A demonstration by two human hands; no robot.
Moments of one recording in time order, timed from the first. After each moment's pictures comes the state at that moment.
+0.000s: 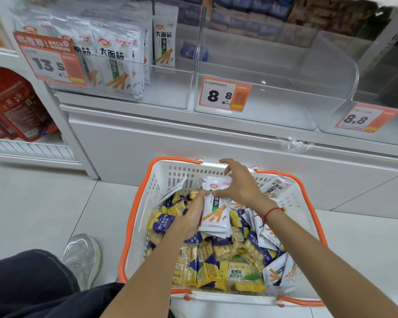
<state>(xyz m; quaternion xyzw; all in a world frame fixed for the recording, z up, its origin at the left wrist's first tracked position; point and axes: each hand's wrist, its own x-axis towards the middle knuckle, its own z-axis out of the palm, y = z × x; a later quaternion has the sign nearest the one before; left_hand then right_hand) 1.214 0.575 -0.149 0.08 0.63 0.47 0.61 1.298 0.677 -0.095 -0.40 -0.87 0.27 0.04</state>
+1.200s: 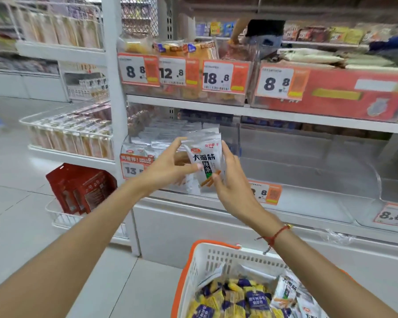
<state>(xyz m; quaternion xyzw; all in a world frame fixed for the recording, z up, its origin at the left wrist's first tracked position) 1.024 0.524 0.125 0.48 0.64 0.54 0.27 1.166 0.628 0.091 -0.17 -0.88 0.31 0.33</state>
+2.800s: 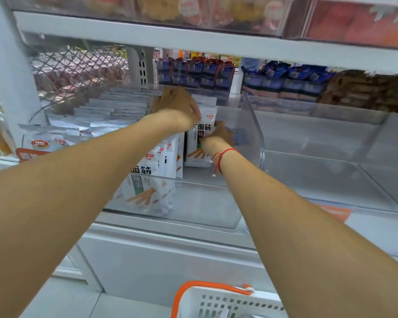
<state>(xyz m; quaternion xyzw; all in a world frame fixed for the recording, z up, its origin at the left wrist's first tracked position) 0.892 0.758 0.089 0.45 0.88 0.16 -0.08 0.972 0.816 0.037 -0.48 -0.74 0.40 0.26</state>
